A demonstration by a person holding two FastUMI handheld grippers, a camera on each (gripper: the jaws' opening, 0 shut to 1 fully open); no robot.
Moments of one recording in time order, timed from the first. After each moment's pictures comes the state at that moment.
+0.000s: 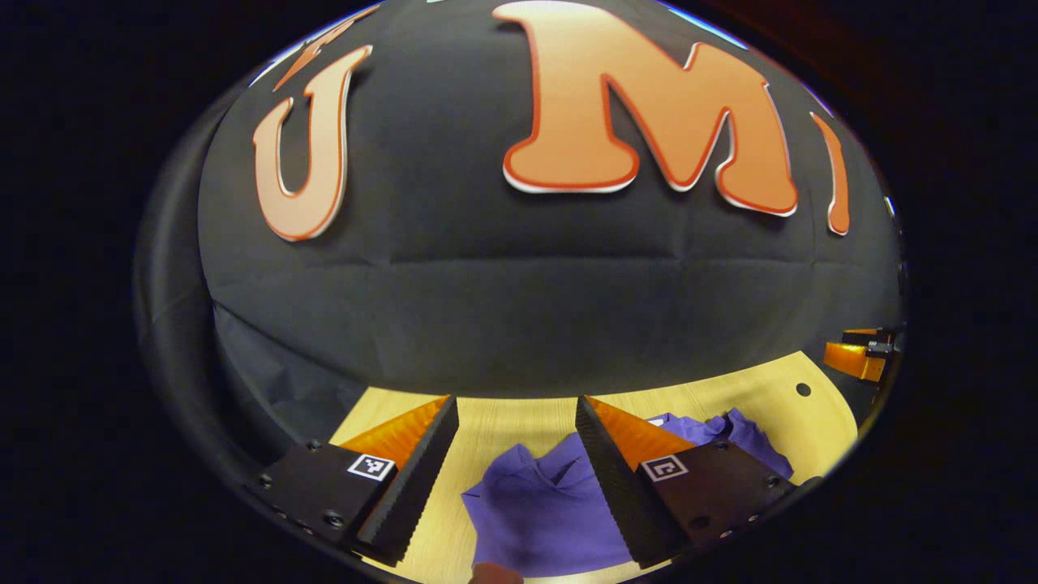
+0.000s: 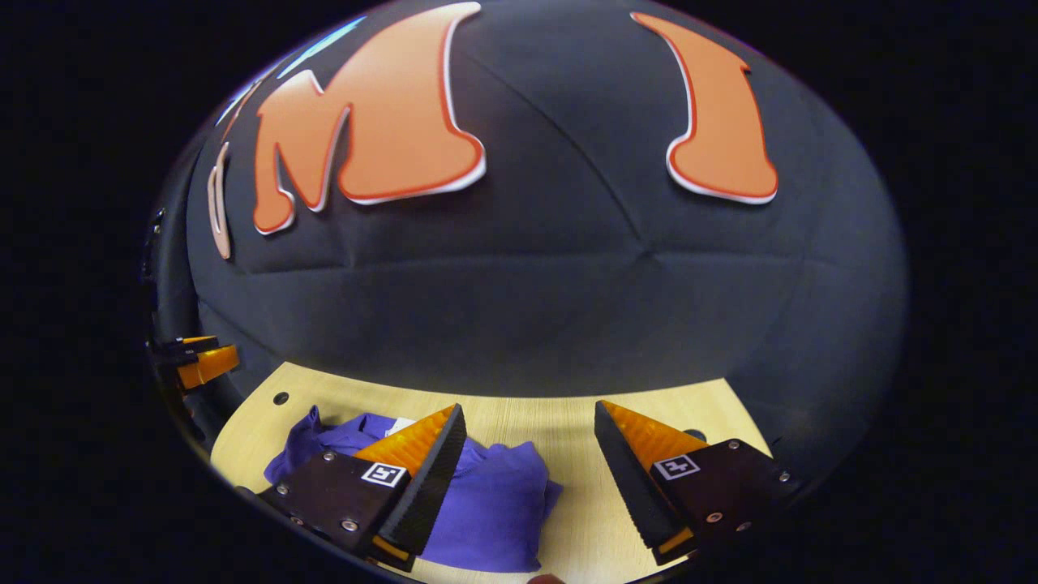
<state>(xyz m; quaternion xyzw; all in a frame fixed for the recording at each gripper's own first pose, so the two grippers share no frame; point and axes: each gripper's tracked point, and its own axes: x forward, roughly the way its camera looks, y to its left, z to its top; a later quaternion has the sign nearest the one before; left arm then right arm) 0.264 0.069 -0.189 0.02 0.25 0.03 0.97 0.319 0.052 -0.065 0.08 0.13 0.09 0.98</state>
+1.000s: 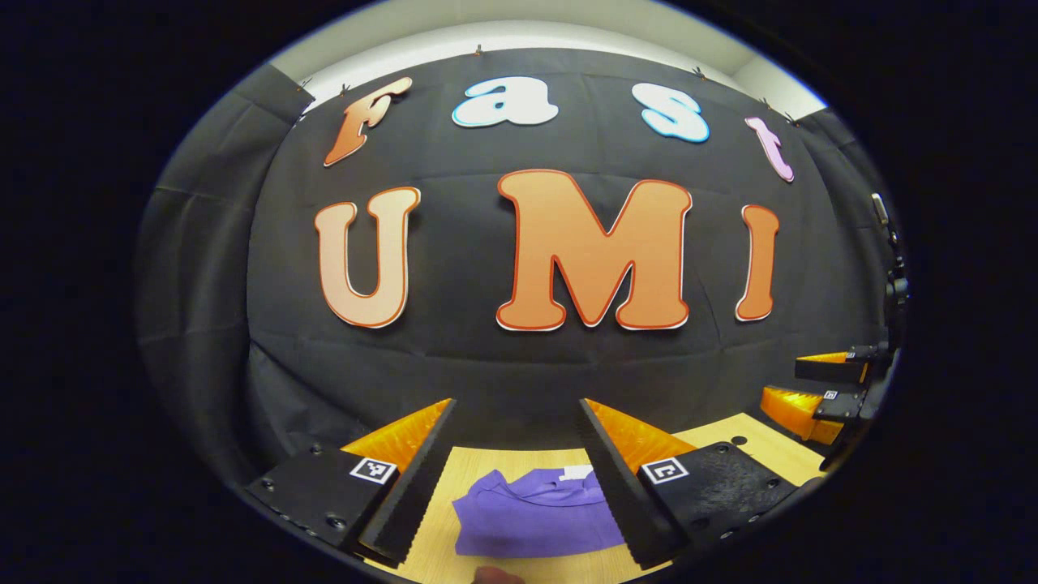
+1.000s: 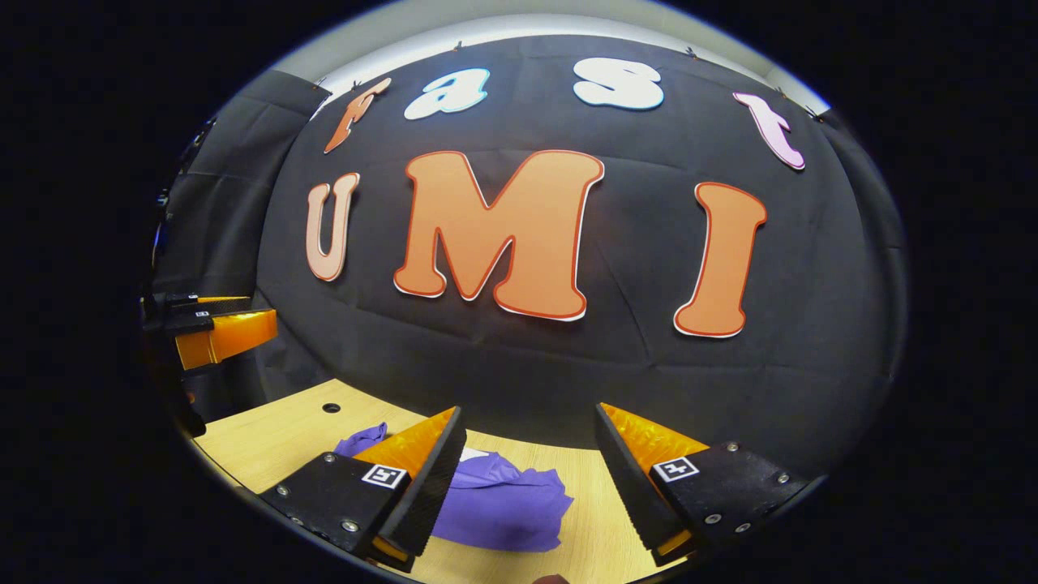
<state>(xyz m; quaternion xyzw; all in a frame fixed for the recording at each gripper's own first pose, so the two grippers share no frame) 0.097 0.038 -0.044 -0.02 0.08 0.01 1.00 0.122 0.081 0.020 0.01 -0.03 0.12 0.99</state>
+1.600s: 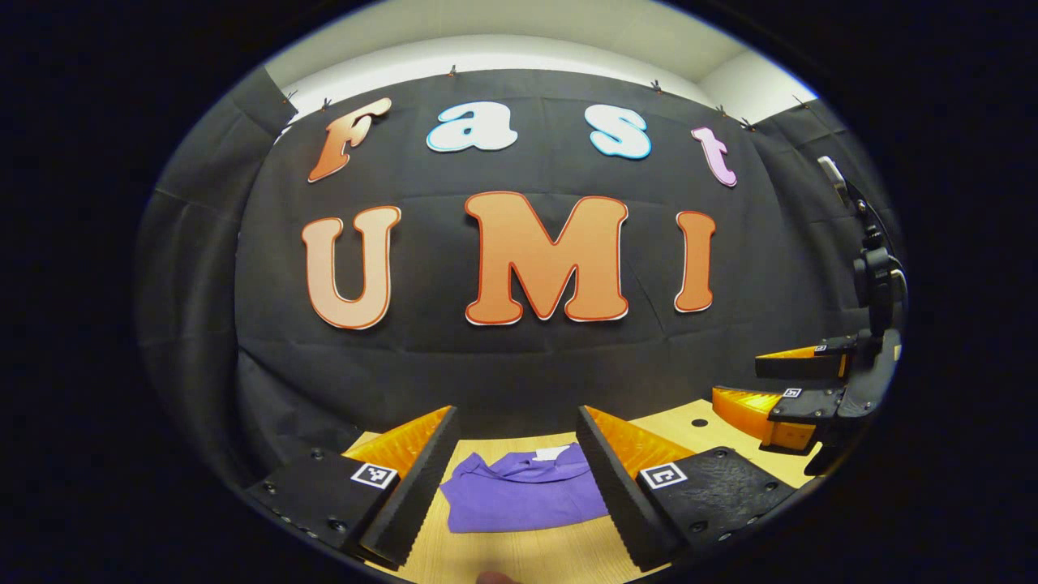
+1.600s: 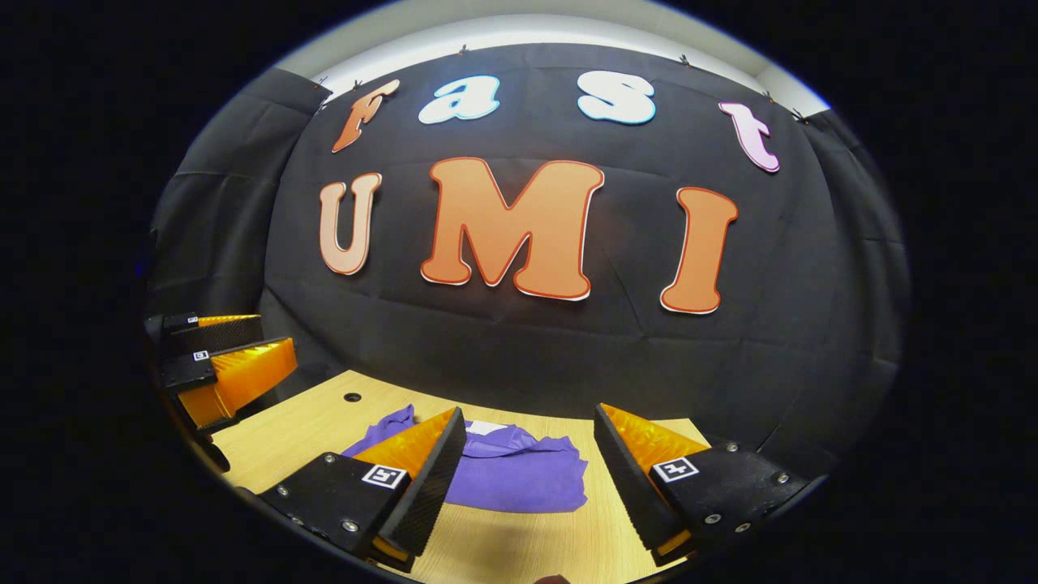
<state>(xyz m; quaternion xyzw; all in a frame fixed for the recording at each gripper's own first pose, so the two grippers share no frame) 0.002 0.017 -0.045 0.01 0.06 -0.05 1.00 0.025 0.107 0.006 0.02 -0.02 0.09 1.00</state>
